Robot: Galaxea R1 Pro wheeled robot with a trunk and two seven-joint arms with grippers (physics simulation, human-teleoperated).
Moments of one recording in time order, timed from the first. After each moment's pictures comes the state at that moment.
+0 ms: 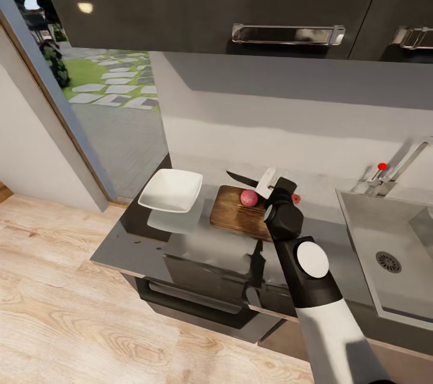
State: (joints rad) left arm 0.42 0.04 0.23 -0.53 -0.06 -1.05 -0.33; right arm -0.74 0.17 0.18 -1.44 1.55 0.67 0.64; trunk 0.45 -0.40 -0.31
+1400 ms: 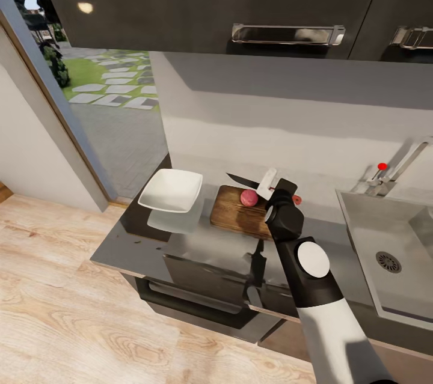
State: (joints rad) left arm 0.42 0.04 0.23 -0.53 -0.06 -1.05 -0.33; right arm -0.74 0.16 0.18 -1.42 1.55 0.66 0.64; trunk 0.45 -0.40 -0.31
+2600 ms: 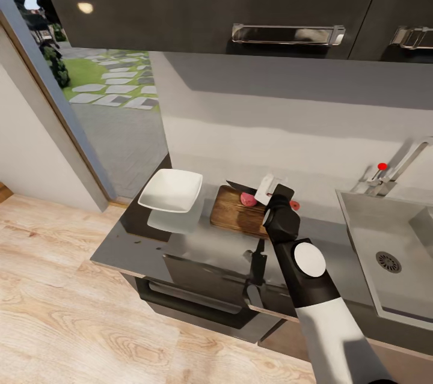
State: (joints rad) left arm 0.42 0.04 0.23 -0.53 -0.06 -1.05 -0.33; right arm -0.74 0.16 0.18 -1.36 1.55 0.66 0.65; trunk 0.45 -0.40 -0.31
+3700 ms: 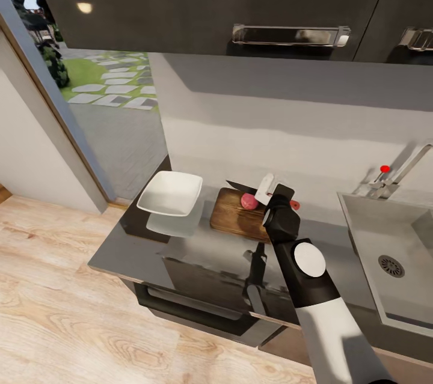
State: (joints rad) left arm 0.42 0.04 0.23 -0.53 -0.06 -1.05 -0.33; right arm -0.74 0.16 0.18 -1.36 1.55 0.66 0.64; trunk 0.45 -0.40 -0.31
